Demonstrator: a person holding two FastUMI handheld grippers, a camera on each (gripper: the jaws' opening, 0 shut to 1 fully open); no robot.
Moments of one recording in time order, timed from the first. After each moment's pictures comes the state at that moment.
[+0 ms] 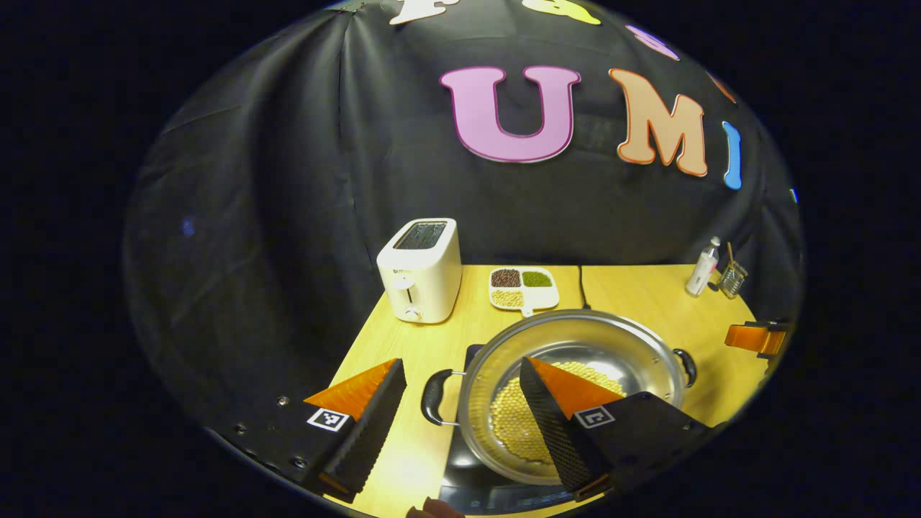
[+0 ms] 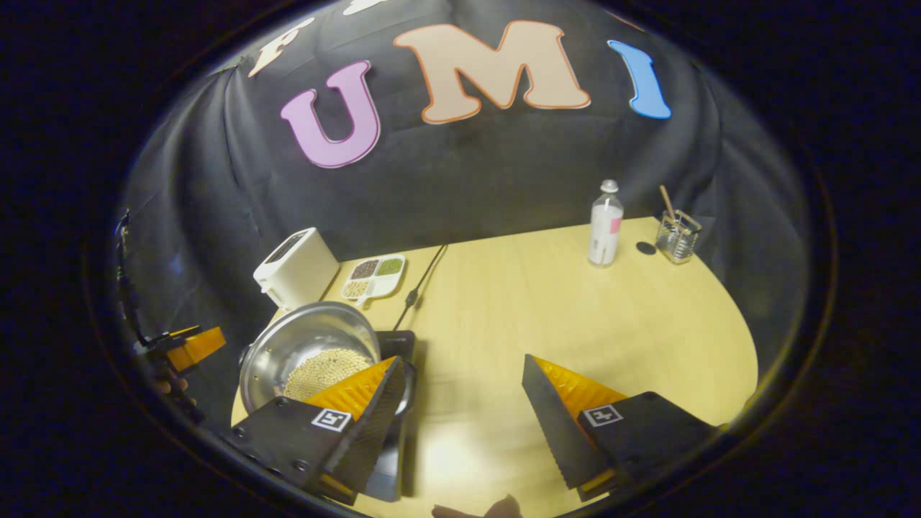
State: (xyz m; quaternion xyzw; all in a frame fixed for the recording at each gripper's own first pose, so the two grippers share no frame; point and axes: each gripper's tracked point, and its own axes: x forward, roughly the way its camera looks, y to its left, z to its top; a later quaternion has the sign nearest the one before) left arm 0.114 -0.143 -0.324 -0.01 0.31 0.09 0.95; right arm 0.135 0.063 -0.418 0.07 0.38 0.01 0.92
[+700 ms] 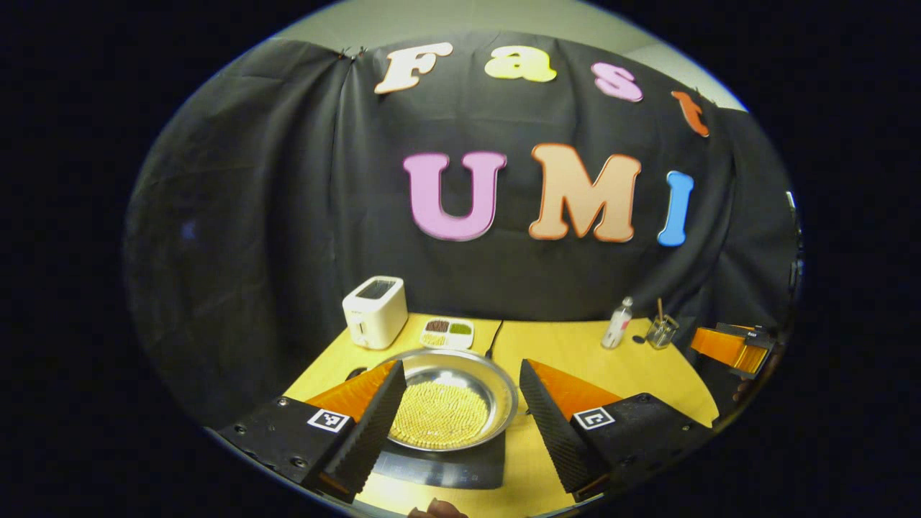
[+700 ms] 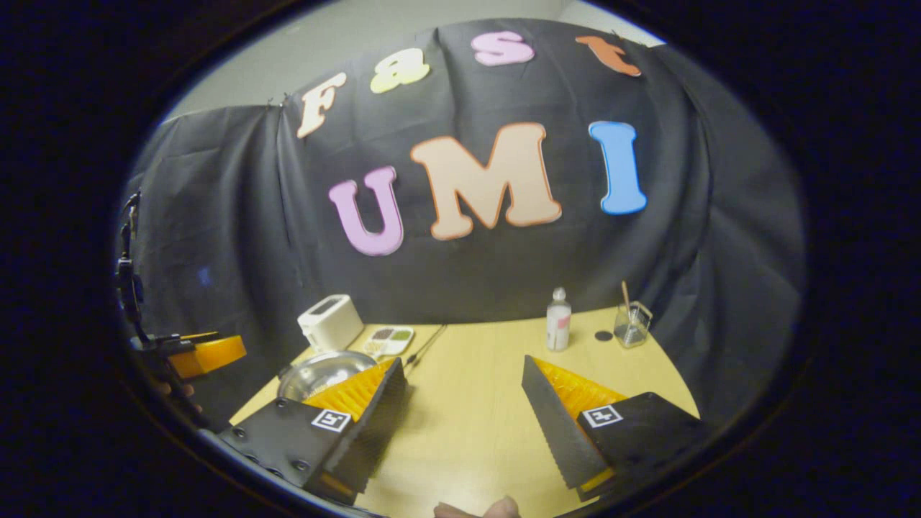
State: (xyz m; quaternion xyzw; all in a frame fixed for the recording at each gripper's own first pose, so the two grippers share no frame) left arm 0.046 -0.315 -0.154 -0.03 0.16 0.07 0.98; right arm 0.084 -0.027 -0.216 0.07 0.20 0.07 0.98
